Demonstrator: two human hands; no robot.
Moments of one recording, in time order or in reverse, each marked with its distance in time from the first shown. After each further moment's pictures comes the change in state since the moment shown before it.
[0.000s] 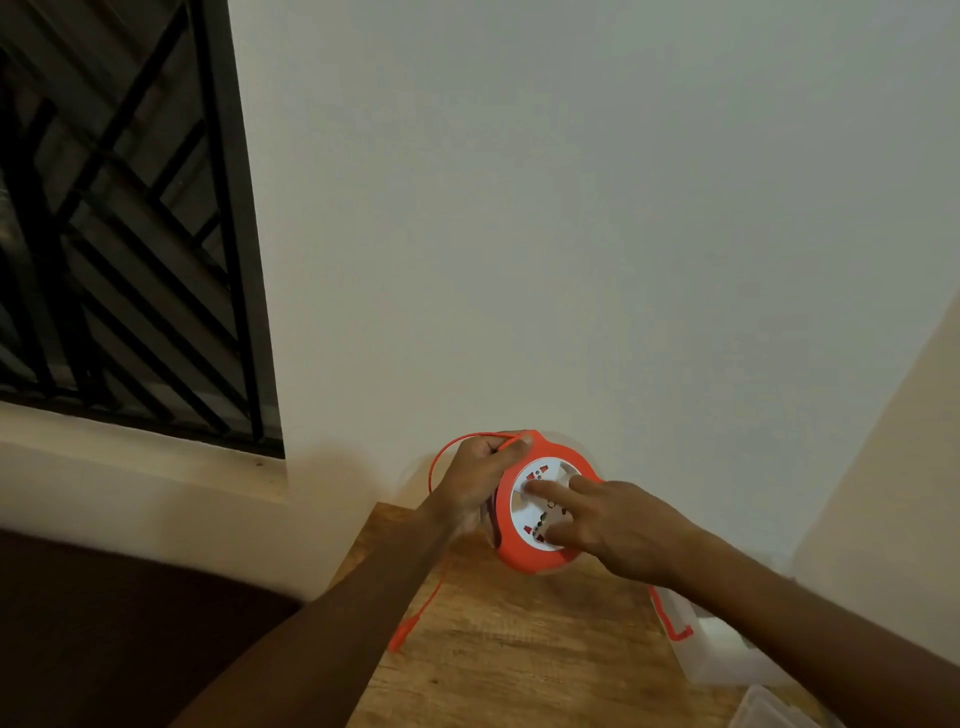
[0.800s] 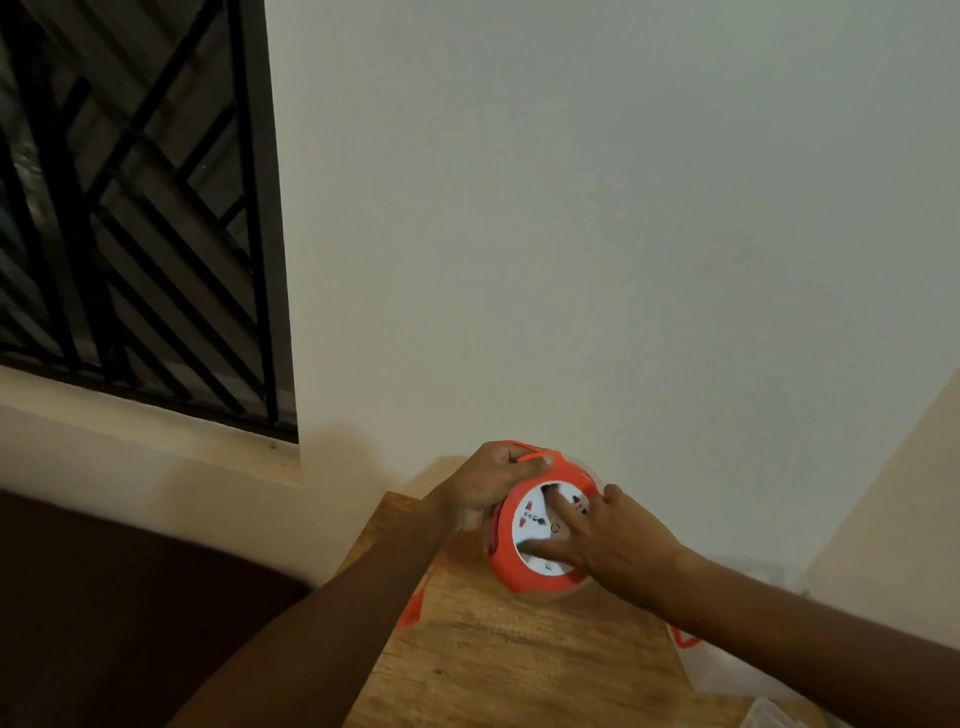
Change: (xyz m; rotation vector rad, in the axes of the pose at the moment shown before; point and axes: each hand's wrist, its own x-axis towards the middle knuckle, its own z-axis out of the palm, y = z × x) left_hand 0.000 -0.003 -0.010 0.082 -0.182 -0.106; right_hand 0.017 -0.022 0.000 -0.059 -0.315 0.018
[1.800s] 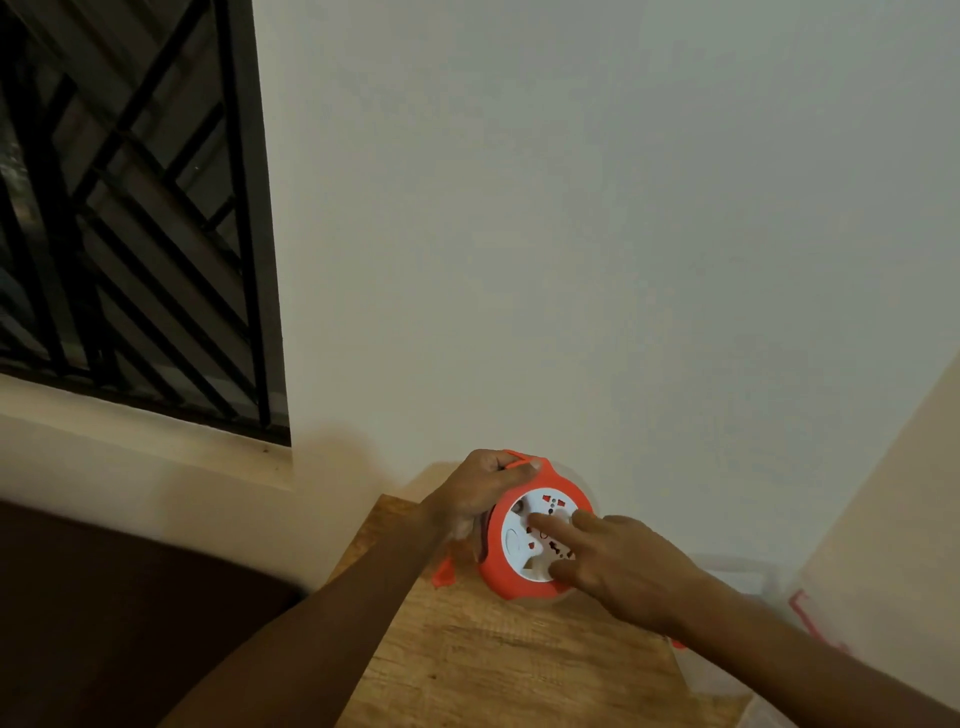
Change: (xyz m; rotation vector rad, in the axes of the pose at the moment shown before) left_hand 0.001 -0.010 -0.003 0.028 0.031 0.023; right_hand -0.019 -0.007 0.017 0.093 0.186 0.007
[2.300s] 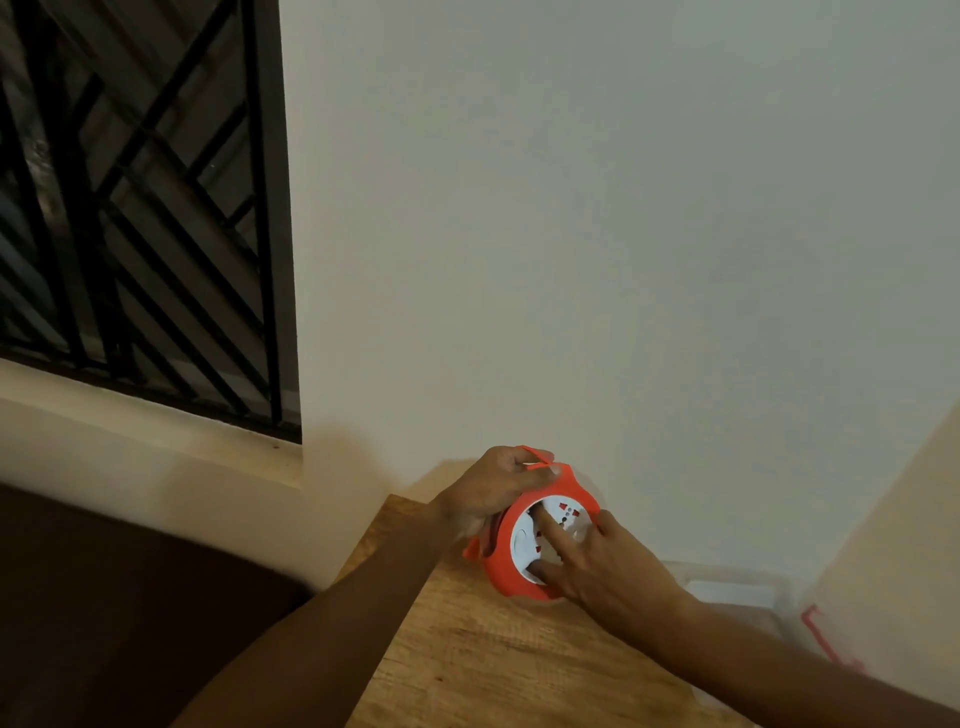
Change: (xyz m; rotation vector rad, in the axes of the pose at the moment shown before) left_hand 0.005 0.005 -0.002 0.042 -0.010 -0.011; right_hand 0.026 -0.016 0.002 -0.100 -0.118 0.033
